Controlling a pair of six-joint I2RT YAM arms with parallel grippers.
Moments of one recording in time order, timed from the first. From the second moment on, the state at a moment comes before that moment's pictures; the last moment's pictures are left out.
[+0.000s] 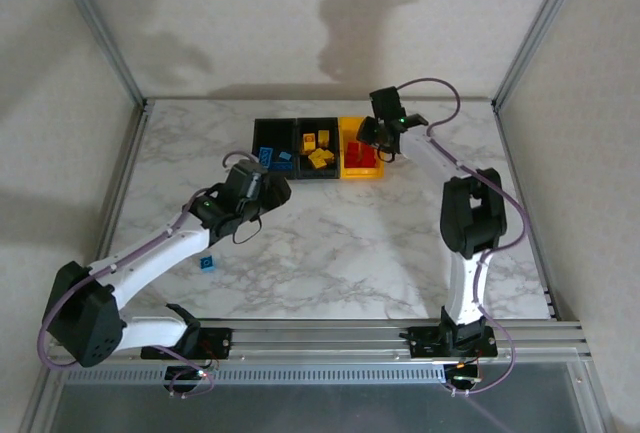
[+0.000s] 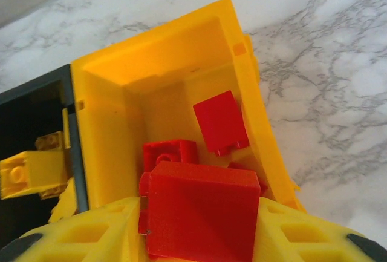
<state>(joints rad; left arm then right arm) -0.57 1.25 0.88 -0.37 -0.14 -0.93 0.38 2.03 1.68 -0.56 0.07 0.61</state>
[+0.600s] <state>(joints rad) -0.49 1.13 0.83 -0.49 -0.18 -0.96 0.38 2.19 1.88 -0.63 0.07 0.61</state>
